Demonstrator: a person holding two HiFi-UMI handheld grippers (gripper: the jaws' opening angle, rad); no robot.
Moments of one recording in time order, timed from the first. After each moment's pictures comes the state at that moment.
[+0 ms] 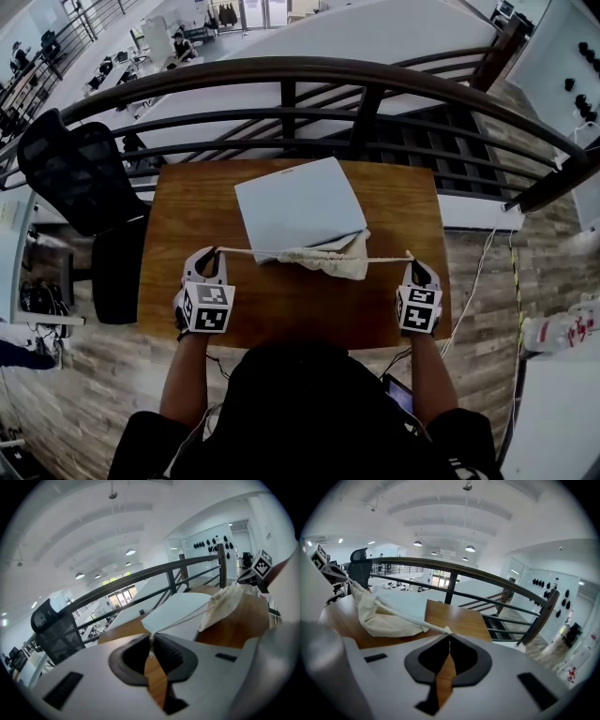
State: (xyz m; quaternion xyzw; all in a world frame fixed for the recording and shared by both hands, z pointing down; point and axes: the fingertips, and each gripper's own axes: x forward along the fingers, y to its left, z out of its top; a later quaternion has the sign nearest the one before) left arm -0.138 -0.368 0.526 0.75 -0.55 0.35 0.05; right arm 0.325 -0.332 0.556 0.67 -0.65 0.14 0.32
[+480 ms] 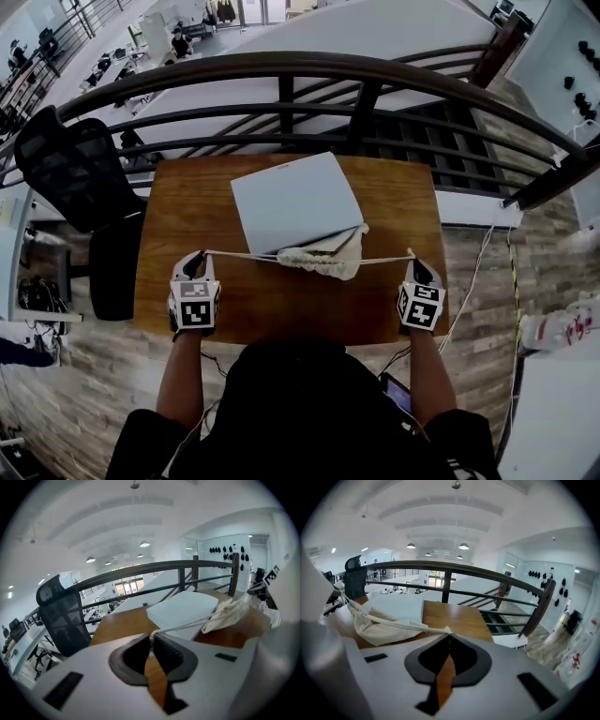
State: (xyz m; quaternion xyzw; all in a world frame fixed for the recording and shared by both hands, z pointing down) left arm -0.165 -0.354 0.547 0.73 -0.59 0.32 0.13; right arm 0.339 -0.326 0.559 0.68 -0.65 0.17 0.29
